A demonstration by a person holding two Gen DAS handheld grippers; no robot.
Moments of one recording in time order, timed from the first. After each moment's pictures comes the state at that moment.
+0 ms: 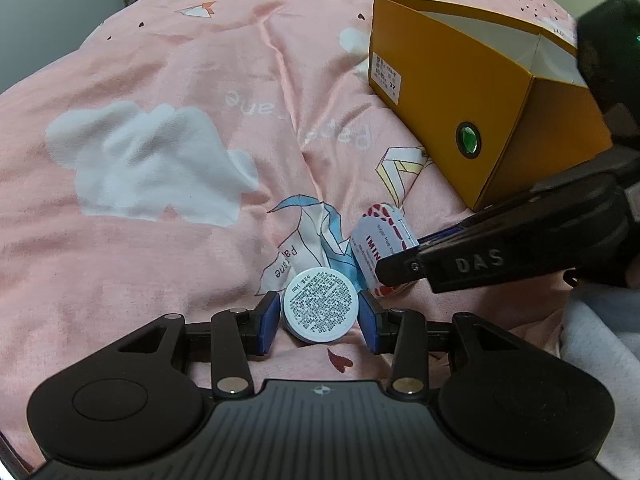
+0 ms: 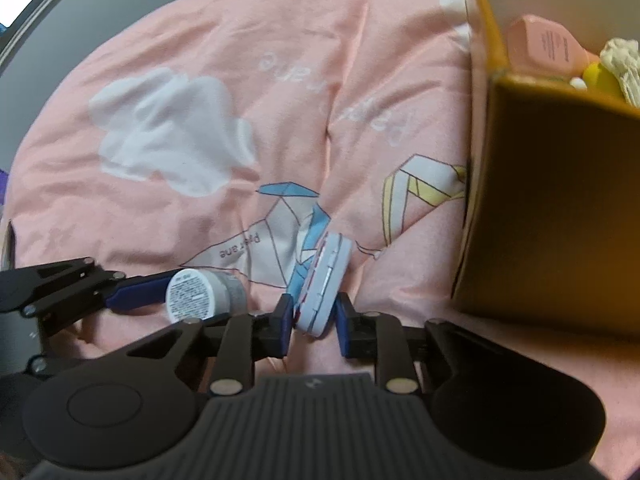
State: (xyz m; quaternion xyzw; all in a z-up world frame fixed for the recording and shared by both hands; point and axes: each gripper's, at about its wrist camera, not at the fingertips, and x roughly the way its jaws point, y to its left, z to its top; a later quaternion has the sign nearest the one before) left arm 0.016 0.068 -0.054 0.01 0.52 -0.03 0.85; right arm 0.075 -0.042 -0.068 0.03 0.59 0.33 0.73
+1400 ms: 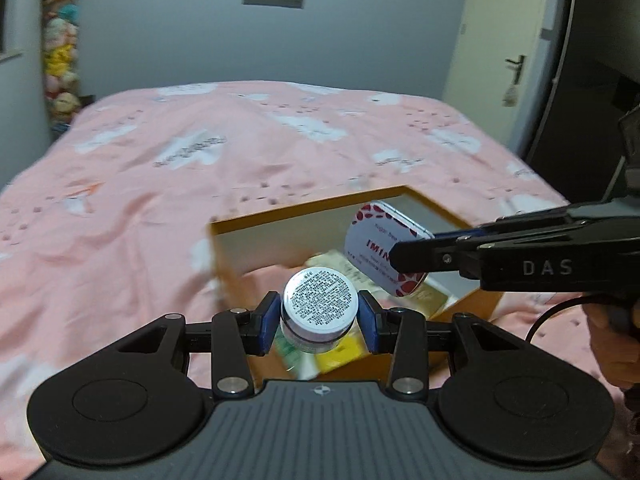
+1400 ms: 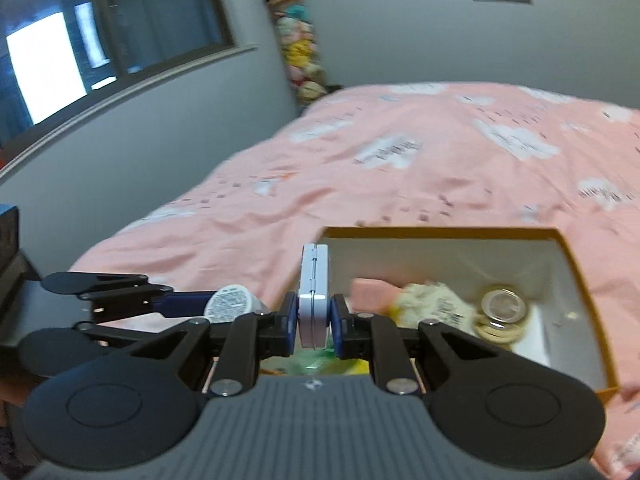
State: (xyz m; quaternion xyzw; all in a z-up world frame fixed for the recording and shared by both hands) left arm 0.081 -0.026 0.047 -0.01 0.35 -0.18 0.92; right arm 0.083 -0.192 0.085 0.05 0.36 0.28 0.89
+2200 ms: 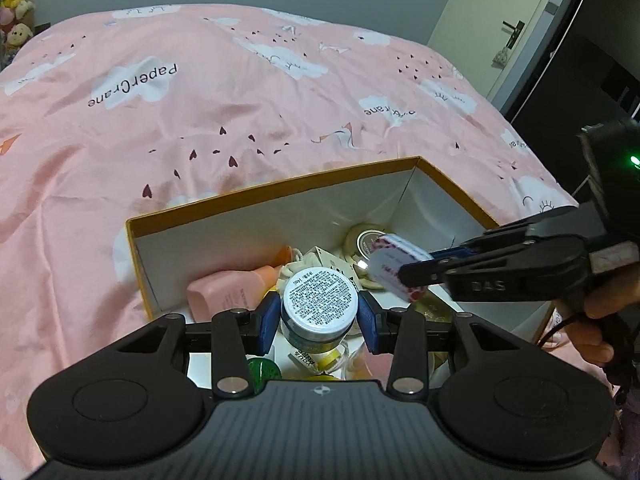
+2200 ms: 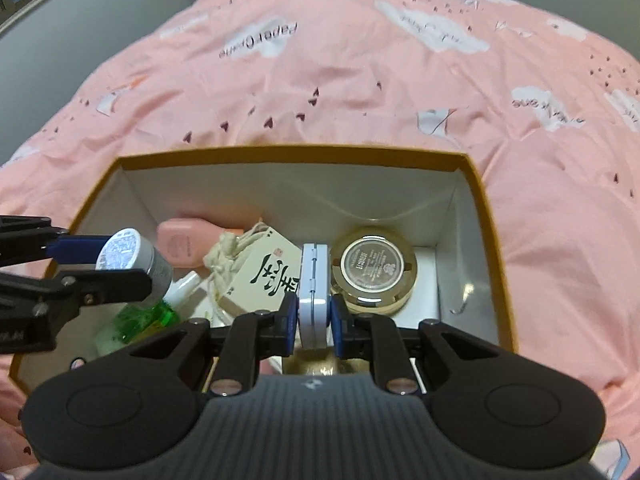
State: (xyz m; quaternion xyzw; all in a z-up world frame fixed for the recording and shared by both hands) left arm 0.200 -0.046 -0.007 -0.04 0.45 -0.22 0.86; right arm 0.216 -0.233 -0.003 -0.02 0.53 0.17 0.83
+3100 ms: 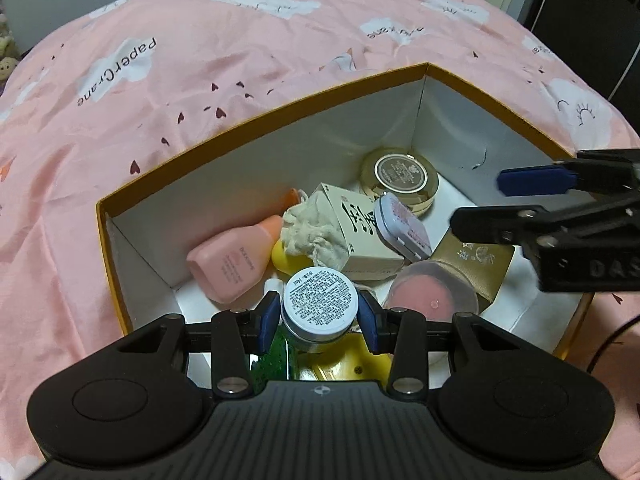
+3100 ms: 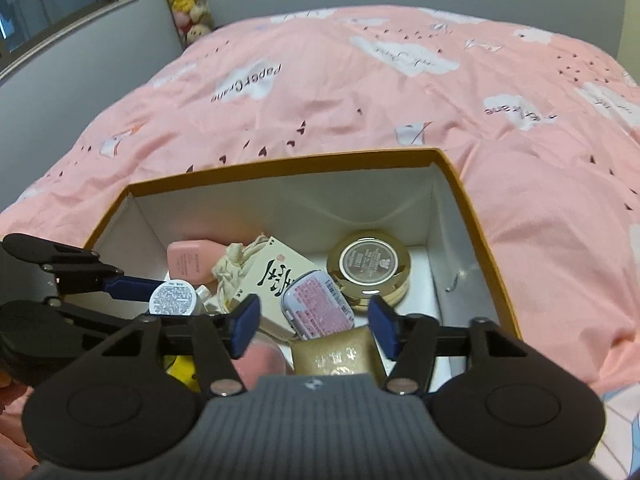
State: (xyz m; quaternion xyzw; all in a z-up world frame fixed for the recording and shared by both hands) left arm 0.199 -0.086 -0.031 0.09 0.51 -0.19 0.83; right arm 0.165 -0.251 0.007 0.03 0.46 0.14 0.88
